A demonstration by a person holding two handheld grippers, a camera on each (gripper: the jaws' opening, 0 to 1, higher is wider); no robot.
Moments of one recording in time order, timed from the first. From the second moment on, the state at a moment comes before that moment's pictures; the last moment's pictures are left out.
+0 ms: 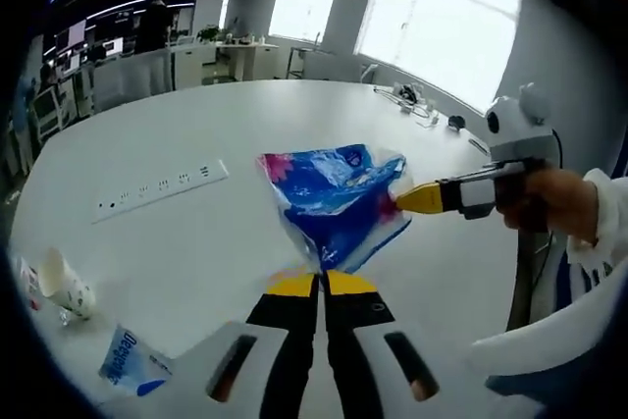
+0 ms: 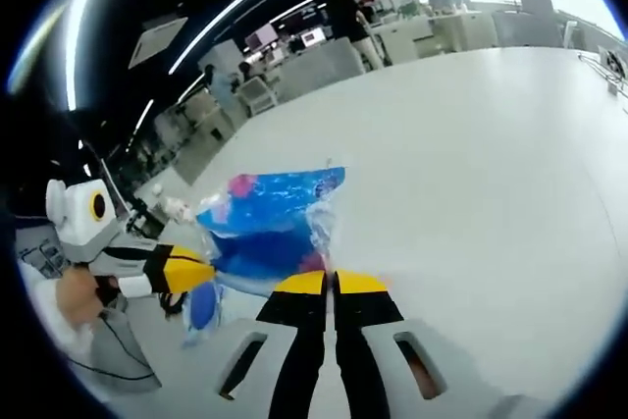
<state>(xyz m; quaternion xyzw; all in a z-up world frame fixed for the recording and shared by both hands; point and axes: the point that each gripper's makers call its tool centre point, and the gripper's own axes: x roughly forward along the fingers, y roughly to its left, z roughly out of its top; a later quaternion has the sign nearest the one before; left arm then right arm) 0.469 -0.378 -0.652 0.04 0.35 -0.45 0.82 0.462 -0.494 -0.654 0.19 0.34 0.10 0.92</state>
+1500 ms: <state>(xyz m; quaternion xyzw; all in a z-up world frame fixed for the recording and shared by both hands) 0.529 -0.392 -0.759 0.04 0.46 -0.40 0.79 0.529 -0.510 -0.758 0.17 0.37 0.09 0.91</state>
